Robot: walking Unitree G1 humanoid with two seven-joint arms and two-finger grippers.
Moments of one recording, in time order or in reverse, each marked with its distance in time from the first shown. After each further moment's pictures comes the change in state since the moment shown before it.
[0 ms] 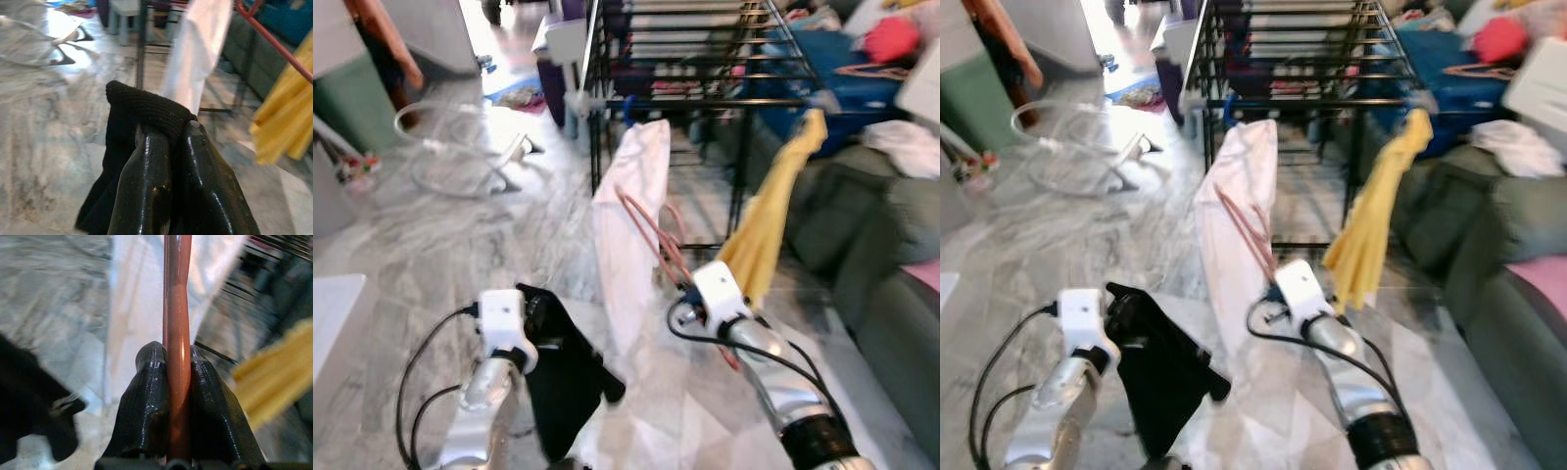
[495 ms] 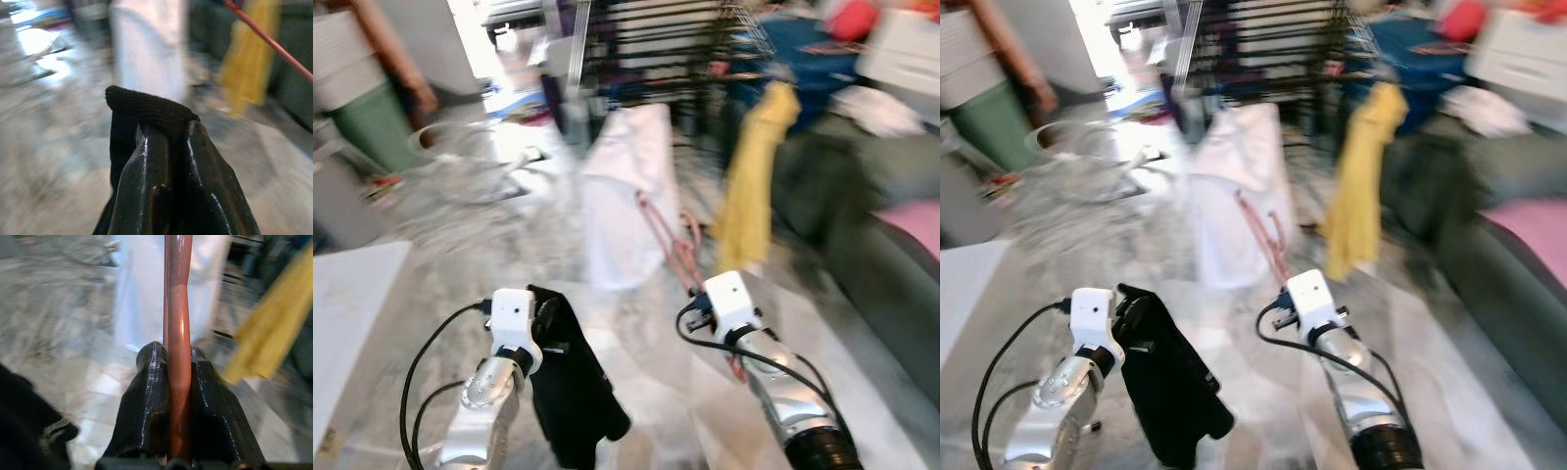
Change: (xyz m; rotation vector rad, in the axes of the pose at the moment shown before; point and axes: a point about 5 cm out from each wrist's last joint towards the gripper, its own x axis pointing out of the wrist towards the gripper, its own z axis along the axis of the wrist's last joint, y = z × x) left arm 0.001 -0.004 0.004 0.085 0.006 -0.131; right arm -0.010 -0.004 -0.010 0.036 0.002 -0.063
